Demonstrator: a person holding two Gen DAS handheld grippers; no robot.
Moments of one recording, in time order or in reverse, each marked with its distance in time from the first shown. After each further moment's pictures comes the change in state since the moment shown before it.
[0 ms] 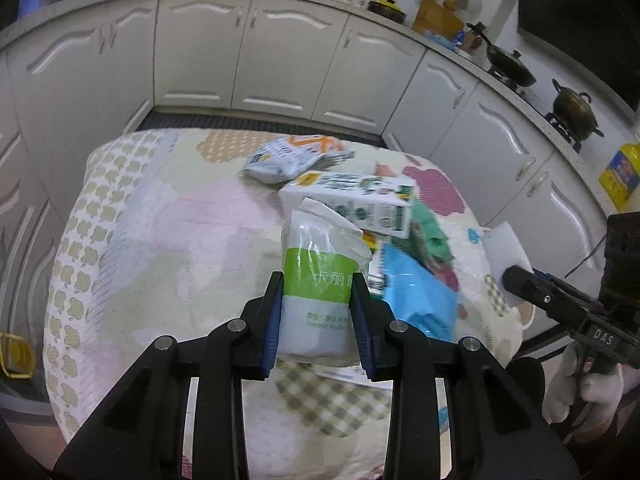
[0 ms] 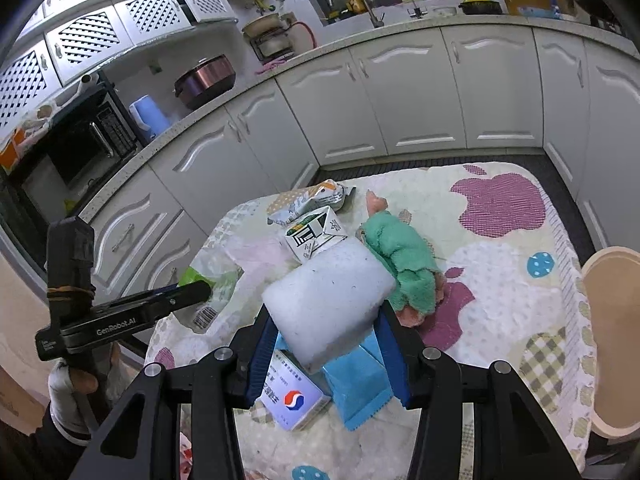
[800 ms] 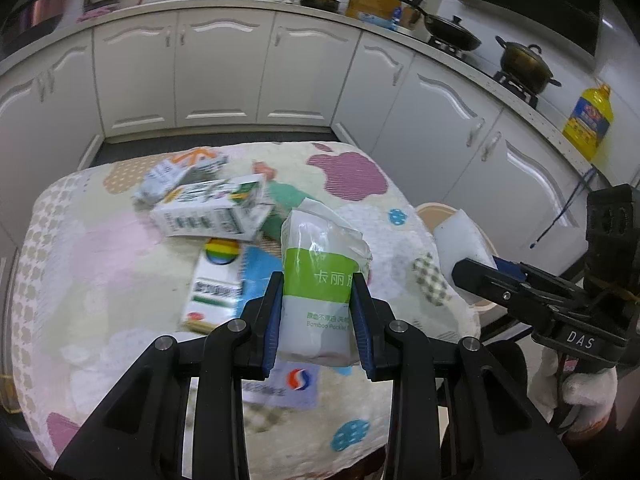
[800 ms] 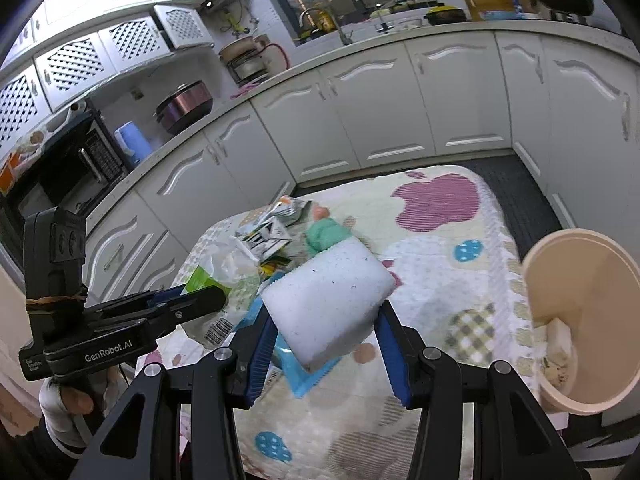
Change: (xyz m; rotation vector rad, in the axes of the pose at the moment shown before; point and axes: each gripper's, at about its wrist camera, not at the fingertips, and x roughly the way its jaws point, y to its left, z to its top) left arm 0.015 -0.111 -0.004 0.166 0.012 -0.085; right arm -0.057 -0.044 -0.018 0.069 -0.069 -0.060
